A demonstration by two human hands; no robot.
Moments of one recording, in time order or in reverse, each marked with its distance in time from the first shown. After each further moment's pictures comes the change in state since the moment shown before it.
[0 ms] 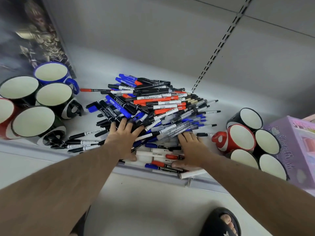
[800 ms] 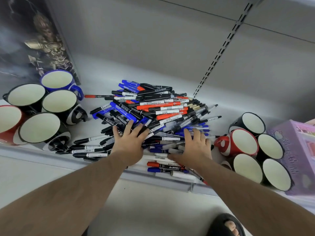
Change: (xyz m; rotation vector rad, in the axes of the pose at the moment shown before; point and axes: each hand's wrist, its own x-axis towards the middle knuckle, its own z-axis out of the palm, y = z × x) left_hand -0.004 0.013 0.000 -0.291 0.140 -0.040; right_hand -0.007 -0.031 -0.024 0.124 0.153 0.364
